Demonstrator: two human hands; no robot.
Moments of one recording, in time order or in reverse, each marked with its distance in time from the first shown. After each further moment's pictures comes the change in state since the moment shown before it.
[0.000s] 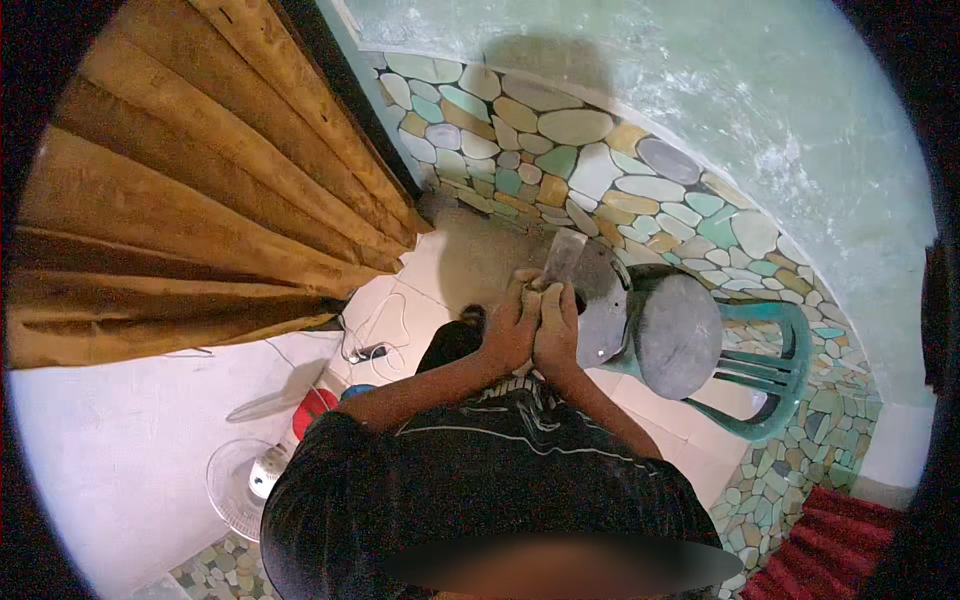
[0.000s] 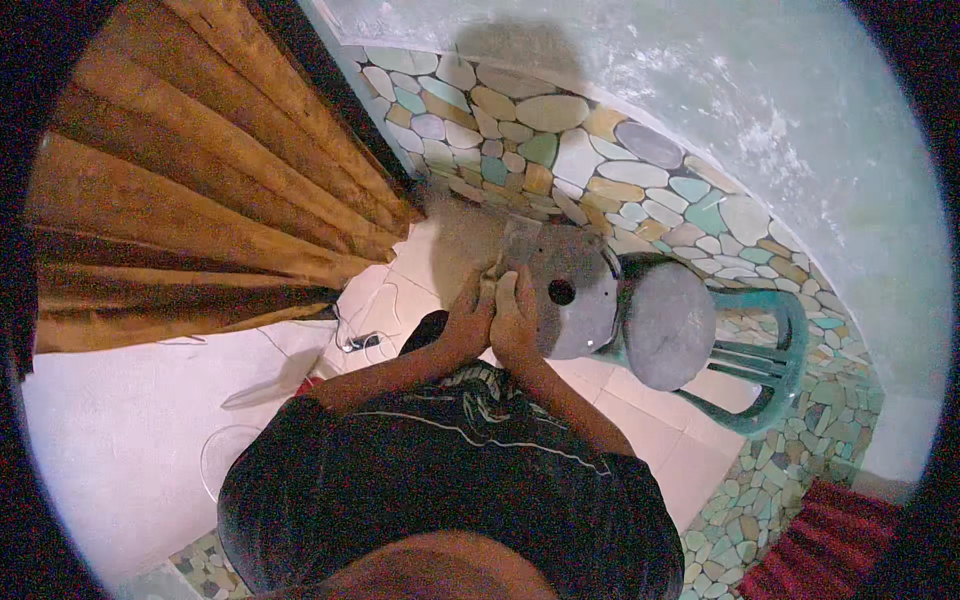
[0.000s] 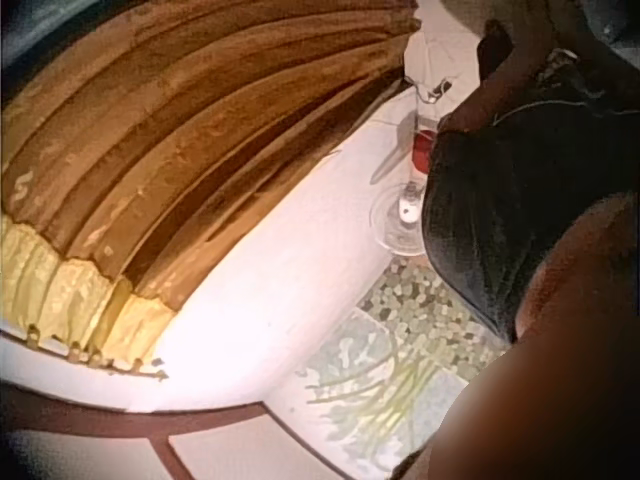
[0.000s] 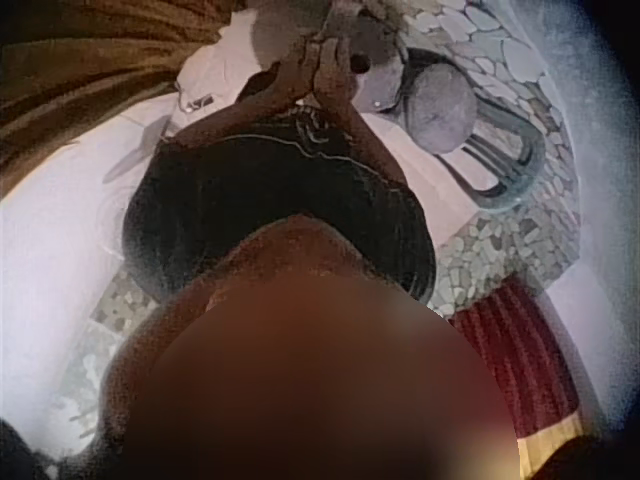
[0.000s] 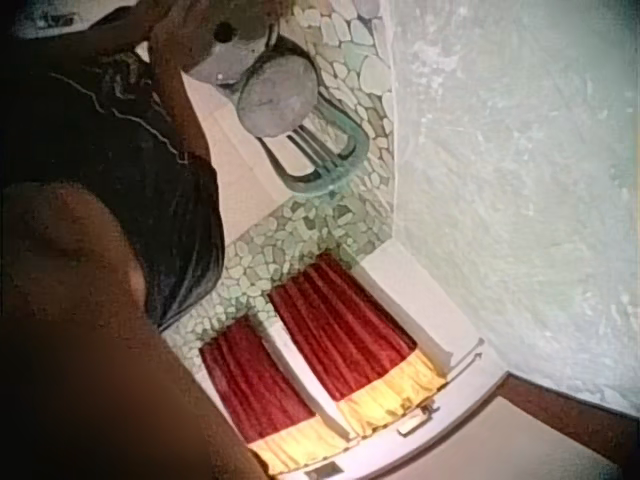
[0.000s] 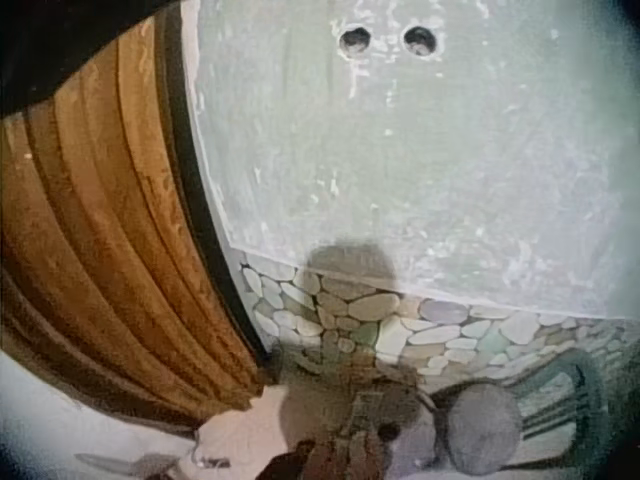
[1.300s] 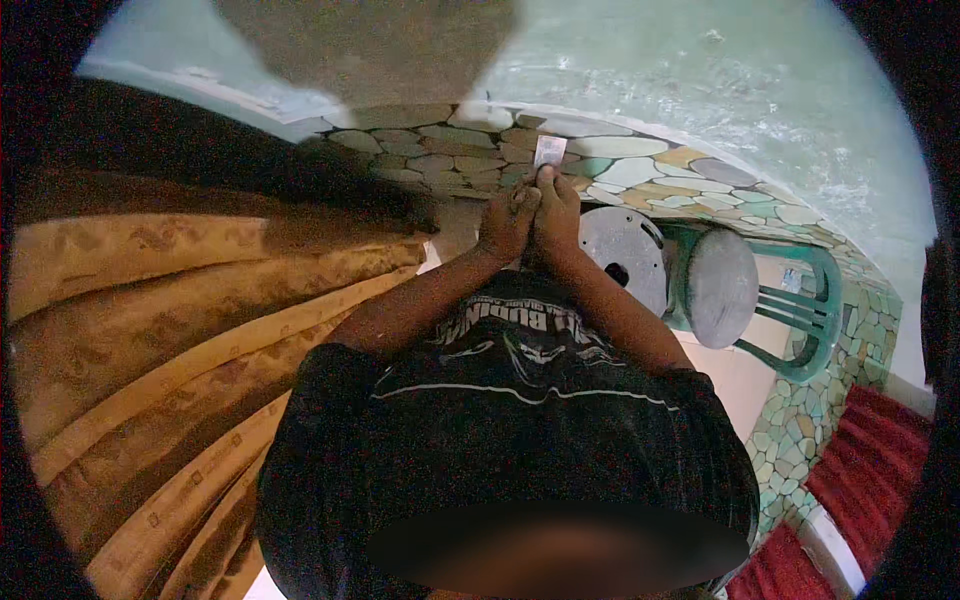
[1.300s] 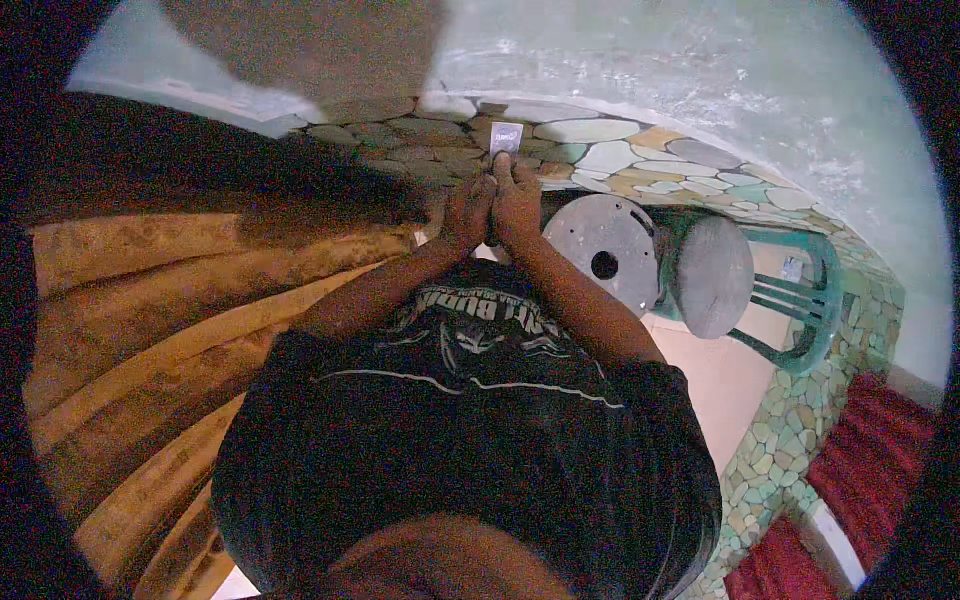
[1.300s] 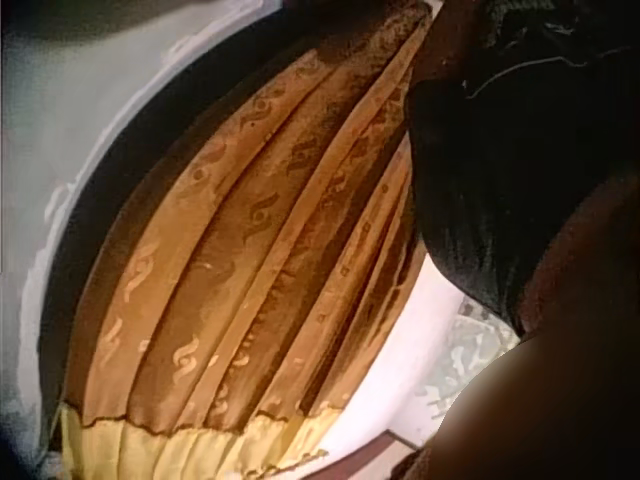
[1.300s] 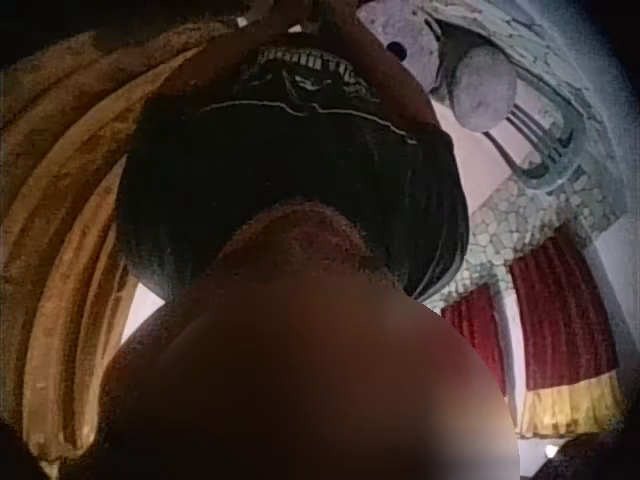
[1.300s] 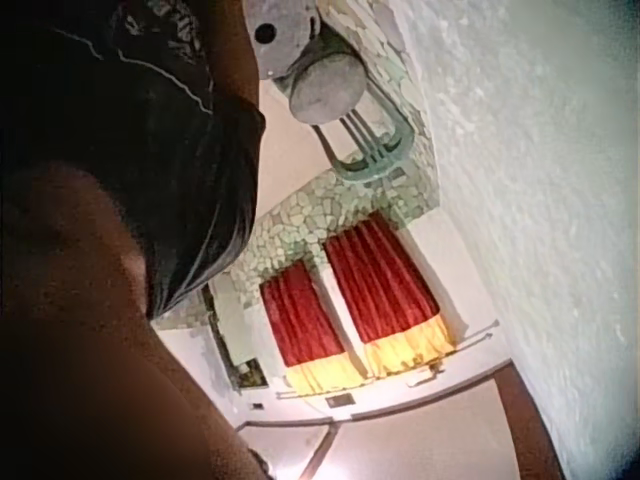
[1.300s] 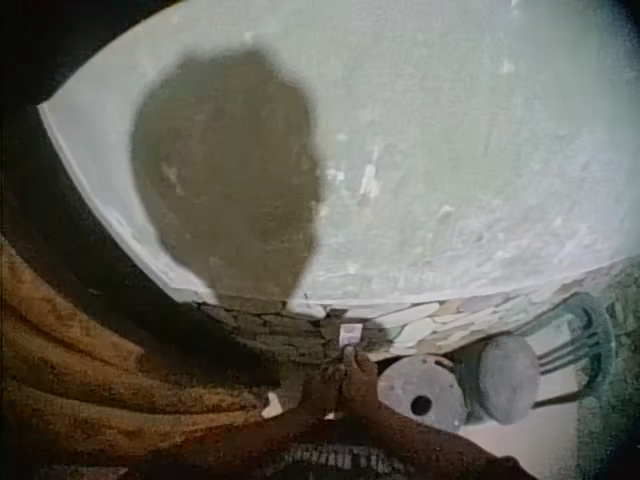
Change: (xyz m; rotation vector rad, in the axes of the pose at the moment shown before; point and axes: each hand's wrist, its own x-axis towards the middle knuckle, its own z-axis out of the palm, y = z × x) left_hand 0.313 -0.152 -0.107 0.047 -0.215 0.143; right_hand 0.299 0.026 0.150 -0.029 0.264 0.051
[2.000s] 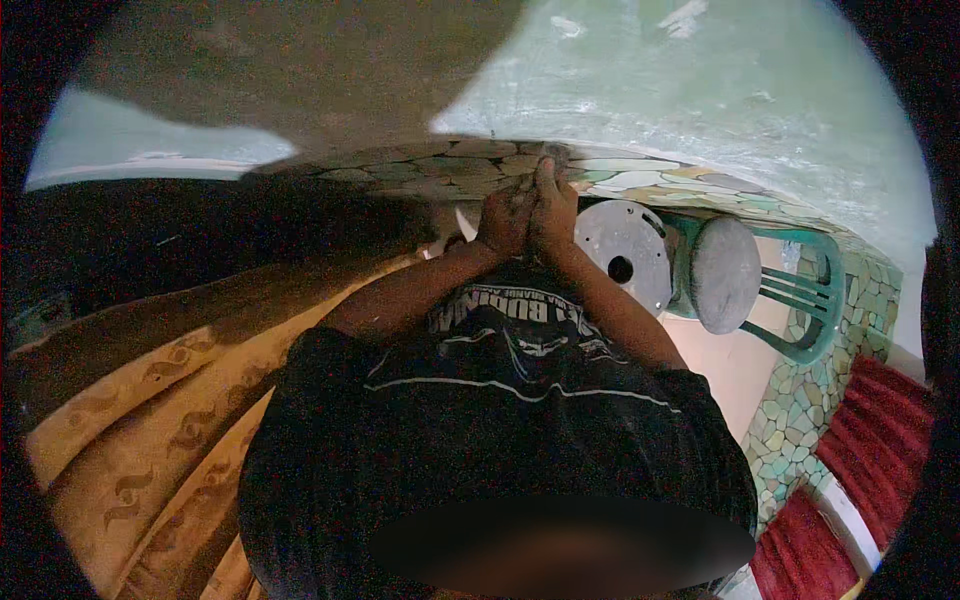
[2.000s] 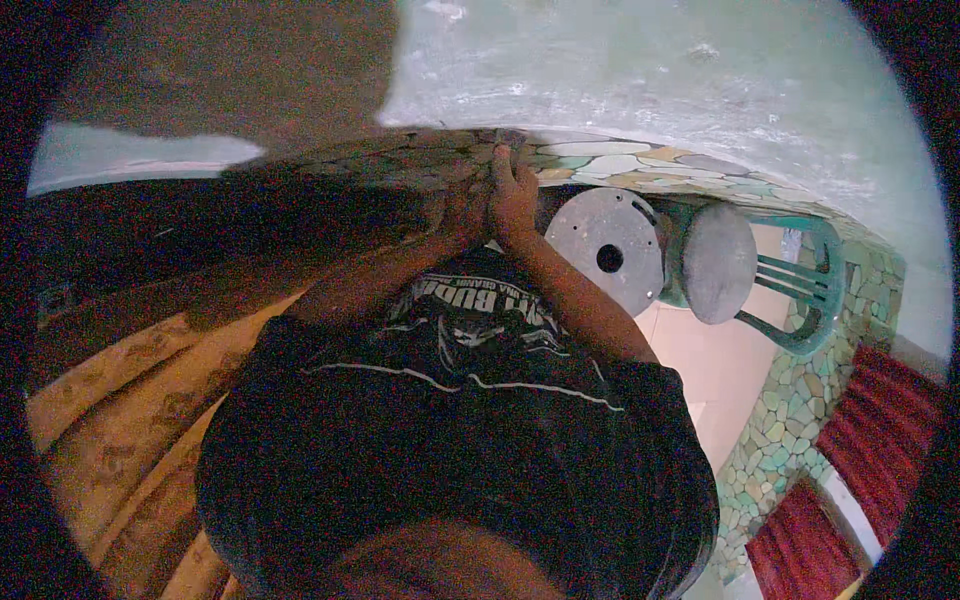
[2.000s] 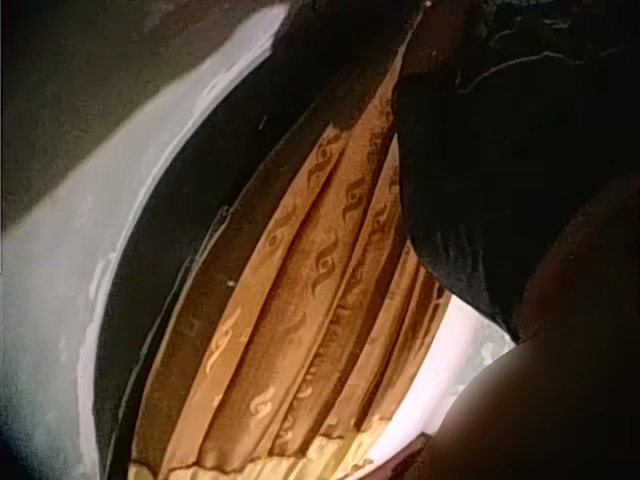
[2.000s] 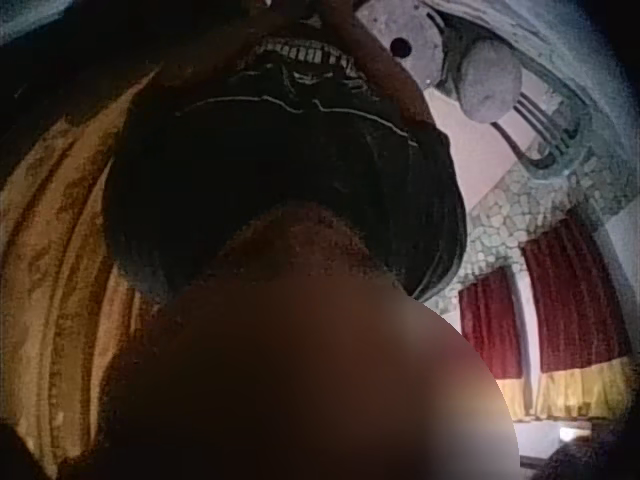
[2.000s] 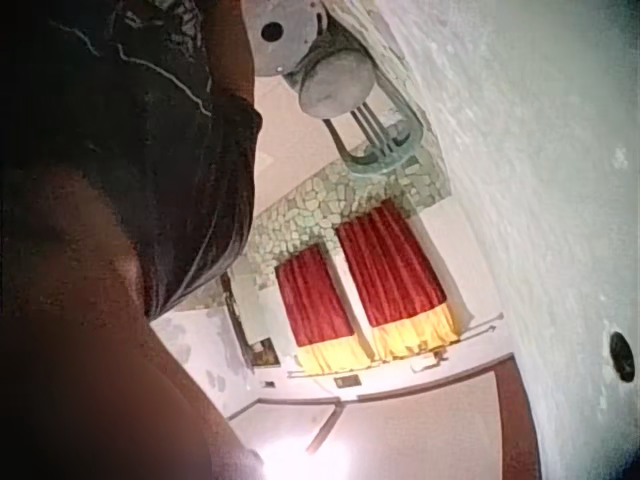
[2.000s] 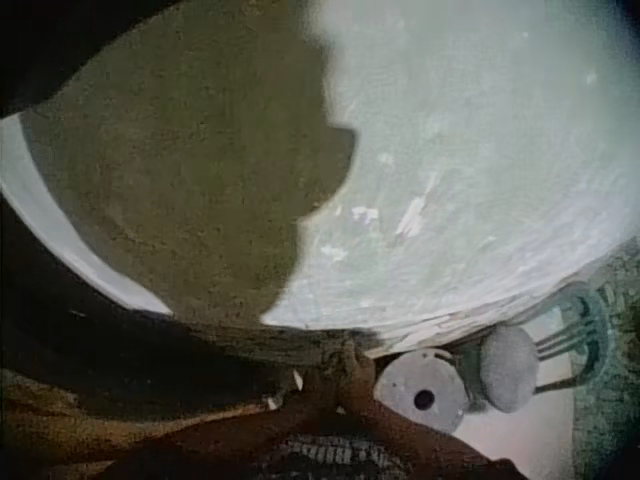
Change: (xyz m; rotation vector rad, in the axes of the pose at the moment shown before) left_hand 0.053 -0.063 -0.002 0.081 -0.151 0.192; right_hand 0.052 -0.012 0.031 0.126 0.144 0.073
